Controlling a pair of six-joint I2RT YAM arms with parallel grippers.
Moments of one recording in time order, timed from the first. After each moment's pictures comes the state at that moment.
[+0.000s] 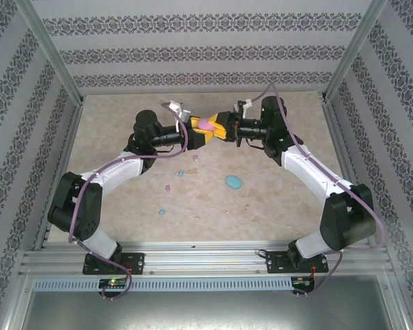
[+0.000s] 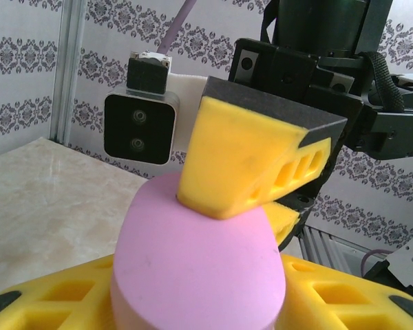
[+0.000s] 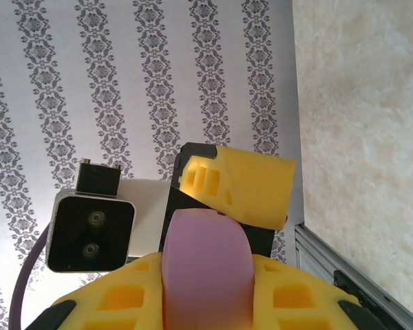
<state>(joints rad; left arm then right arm) -0.38 1.61 1.03 0.65 0.94 -0.34 0.35 1.49 1.13 0.15 -0.96 1.48</state>
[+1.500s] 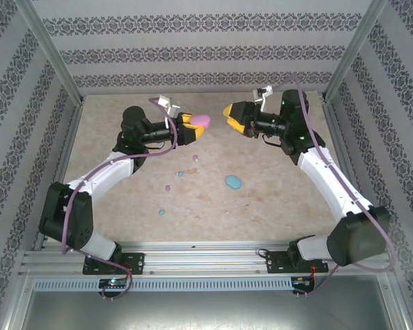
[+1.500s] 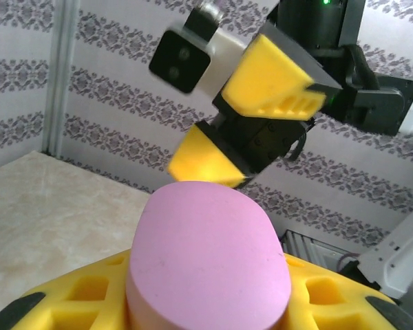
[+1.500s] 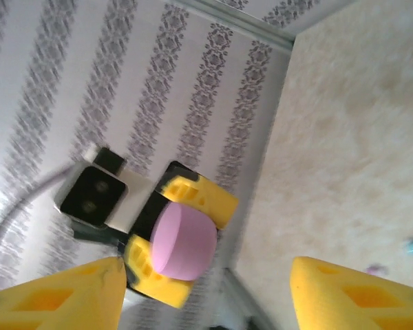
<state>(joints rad) -0.32 1.50 1.04 0.57 1.03 -0.38 0.28 1.34 1.25 -0.16 -0.89 0.90</state>
